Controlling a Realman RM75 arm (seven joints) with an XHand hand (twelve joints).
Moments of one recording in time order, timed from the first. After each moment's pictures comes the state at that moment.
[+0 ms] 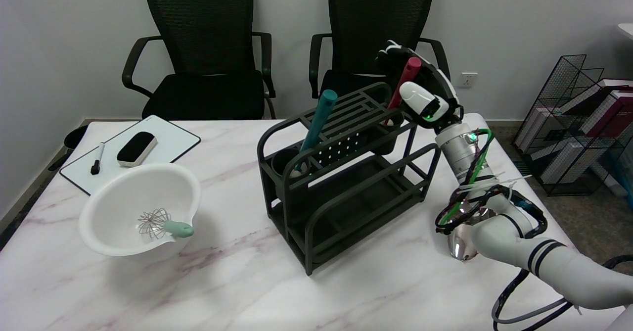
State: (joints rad) arm 0.24 -1.02 -1.92 0.94 0.53 0.93 2.01
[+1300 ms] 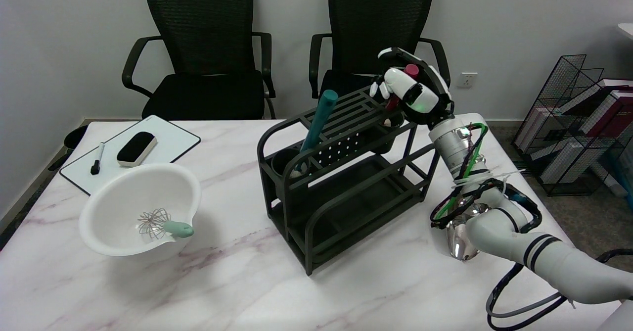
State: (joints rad) arm 0.26 -1.02 -1.92 0.97 0.53 0.87 1.96
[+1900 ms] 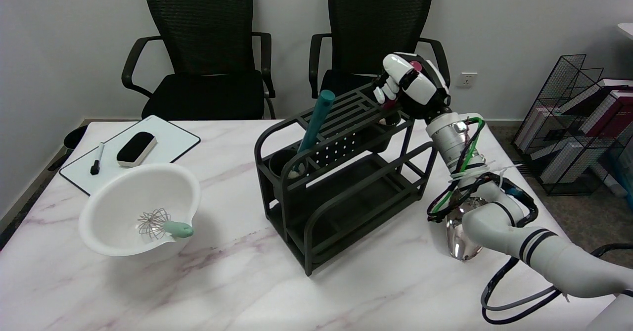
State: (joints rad) arm 0.29 -1.03 -1.92 0.97 0.53 0.84 1.94
